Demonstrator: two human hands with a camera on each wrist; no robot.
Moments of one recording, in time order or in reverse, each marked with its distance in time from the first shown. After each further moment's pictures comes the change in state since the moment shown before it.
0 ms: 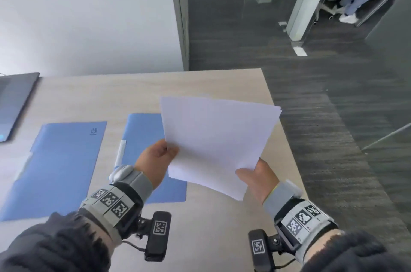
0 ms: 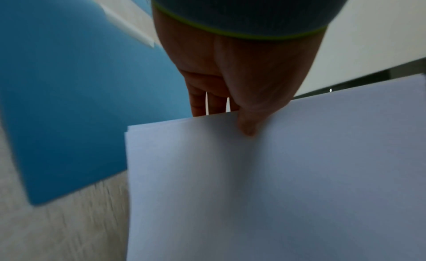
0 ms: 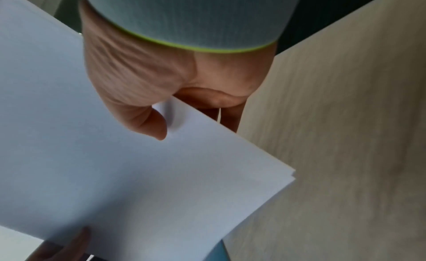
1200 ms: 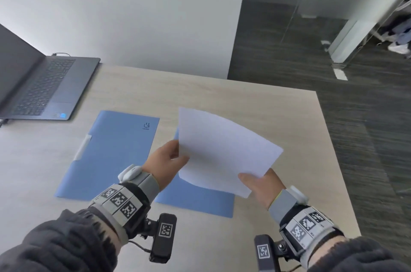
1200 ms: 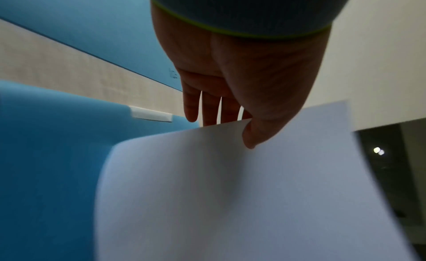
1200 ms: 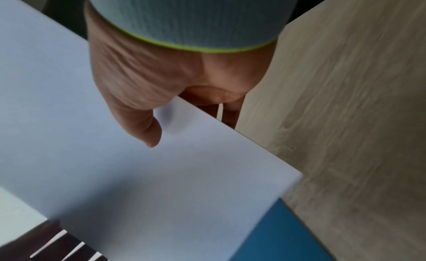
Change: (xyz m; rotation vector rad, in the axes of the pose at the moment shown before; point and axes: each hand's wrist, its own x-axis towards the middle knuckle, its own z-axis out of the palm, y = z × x) left_hand 0.006 -0.038 -0.123 0.025 0.022 -0.030; right_hand 0.033 -0.053 0.119 -0.187 -0.079 0.001
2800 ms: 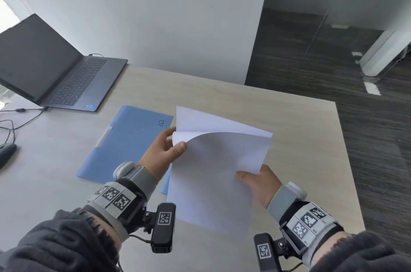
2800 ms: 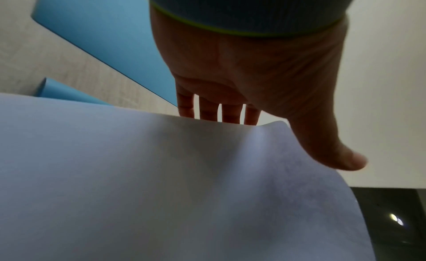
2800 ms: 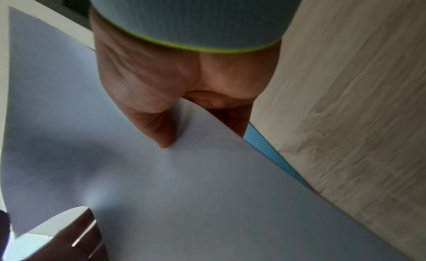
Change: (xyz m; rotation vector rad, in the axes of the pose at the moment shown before) left_hand -0.023 0.000 -0.006 -0.429 0.173 0.063; right_hand 0.004 -0.014 0.002 0.081 -0.212 -0.062
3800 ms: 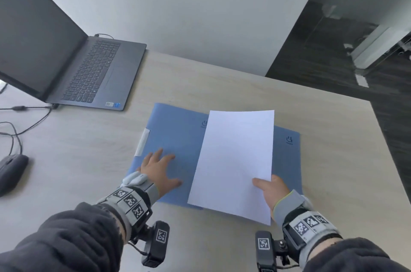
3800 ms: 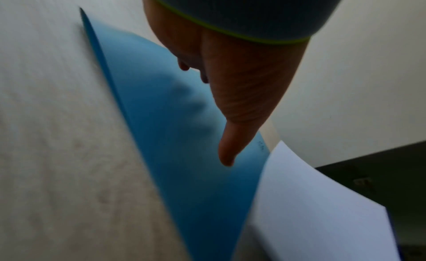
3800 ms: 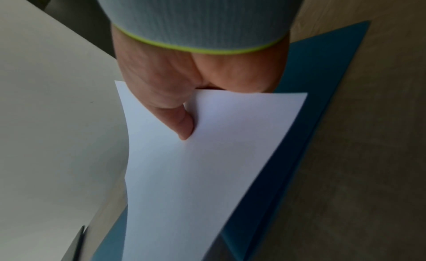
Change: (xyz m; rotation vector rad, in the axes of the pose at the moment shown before) left_hand 0.074 -0.118 -0.218 1.068 -0.213 -0.271; right_hand 0.060 -0.004 0.183 0.121 0.329 0.348
